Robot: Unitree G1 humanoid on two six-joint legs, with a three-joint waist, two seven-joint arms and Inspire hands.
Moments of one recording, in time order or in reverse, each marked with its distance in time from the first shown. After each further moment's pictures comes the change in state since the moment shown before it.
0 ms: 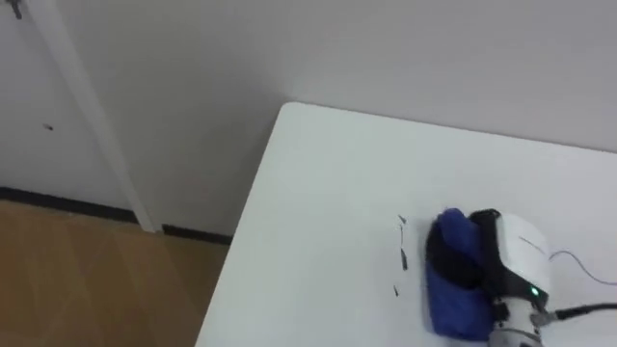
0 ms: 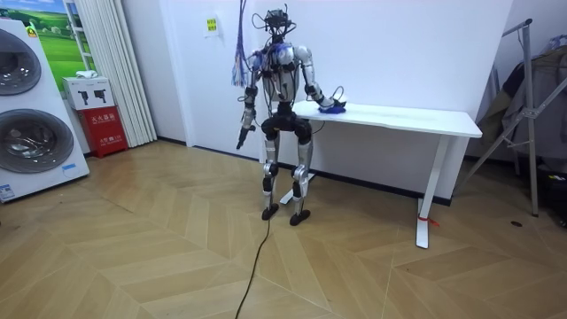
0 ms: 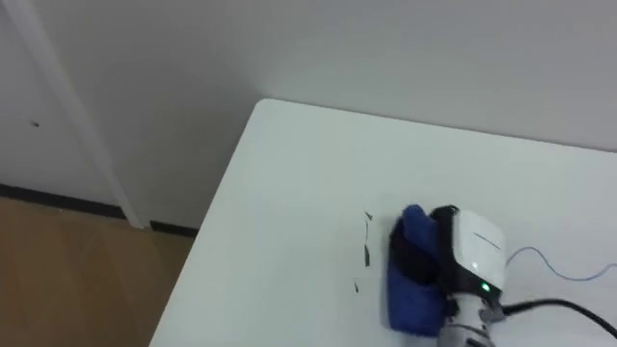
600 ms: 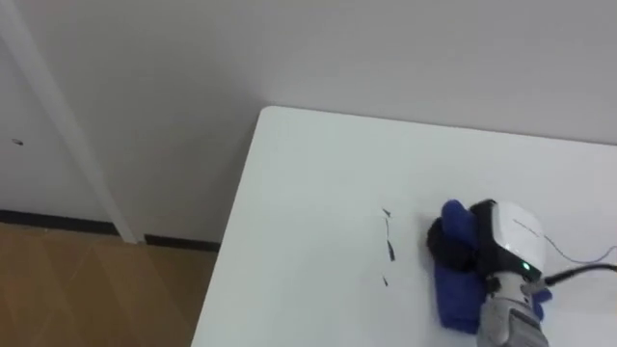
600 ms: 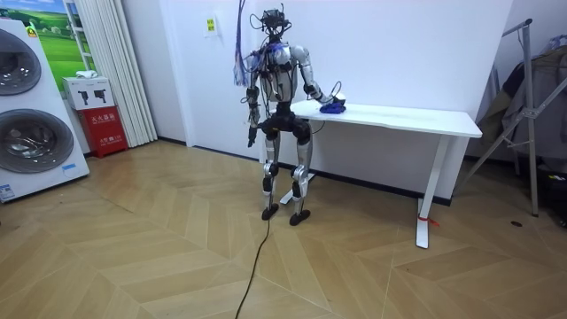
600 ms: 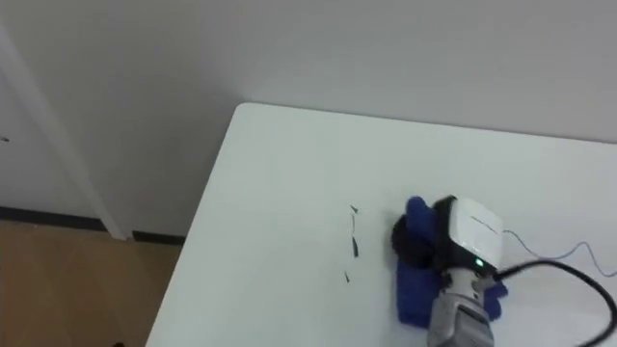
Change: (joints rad) left arm -0.109 -0.031 -0.133 0.006 -0.056 -0.005 0.003; right arm -0.221 0.000 0.227 -0.106 -0.063 0.231 0.260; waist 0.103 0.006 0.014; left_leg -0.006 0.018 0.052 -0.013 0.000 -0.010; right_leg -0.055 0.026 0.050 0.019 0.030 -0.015
